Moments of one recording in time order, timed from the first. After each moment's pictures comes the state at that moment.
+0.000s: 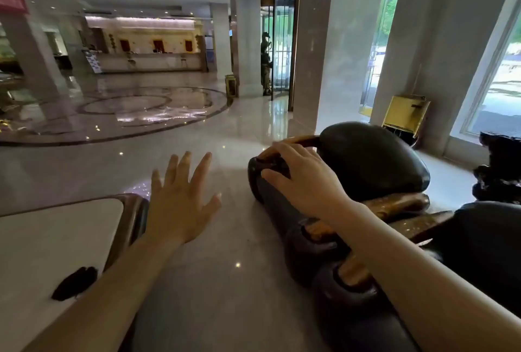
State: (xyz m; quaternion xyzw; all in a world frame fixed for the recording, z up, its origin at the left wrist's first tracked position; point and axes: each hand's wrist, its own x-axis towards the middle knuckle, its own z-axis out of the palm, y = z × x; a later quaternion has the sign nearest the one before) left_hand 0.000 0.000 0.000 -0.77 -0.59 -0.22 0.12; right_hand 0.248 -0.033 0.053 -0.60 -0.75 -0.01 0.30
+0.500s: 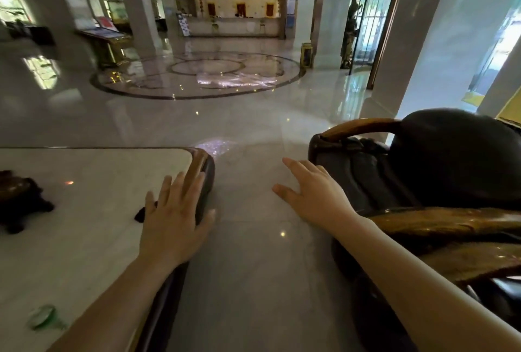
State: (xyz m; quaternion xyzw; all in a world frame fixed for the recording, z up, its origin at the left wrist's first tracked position) left_hand -0.076 -0.067 -0.084 -0.65 -0.74 -0.16 0.10; right_hand 0.188 0.017 -0.039 -0.52 -0.82 0.07 0.24
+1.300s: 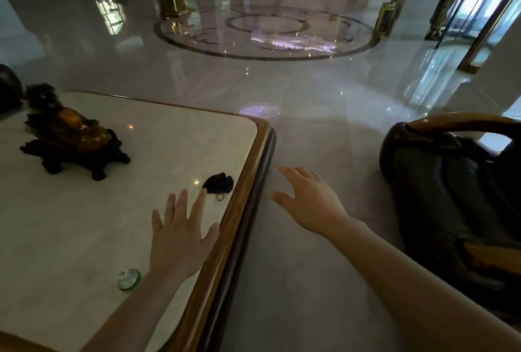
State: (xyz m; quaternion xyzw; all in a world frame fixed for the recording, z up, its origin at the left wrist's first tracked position) left_hand -0.332 -0.062 -0.184 -0.52 -0.85 -0.11 0.02; right_hand -0.111 0.089 -0.105 -0.42 -0.88 0.16 0.15
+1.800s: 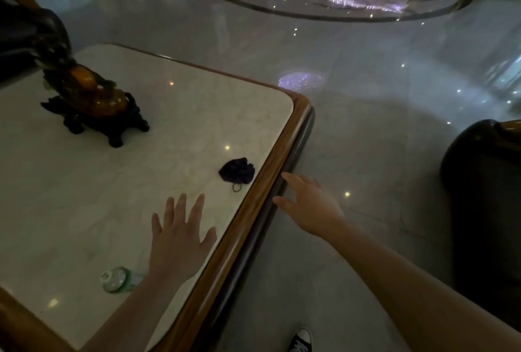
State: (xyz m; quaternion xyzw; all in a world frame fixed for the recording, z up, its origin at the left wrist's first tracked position) left_hand -0.394 0.050 -0.284 -0.43 -0.90 -0.05 -0.04; right_hand -0.203 0.260 -0.227 -0.37 -0.89 0.25 0.04
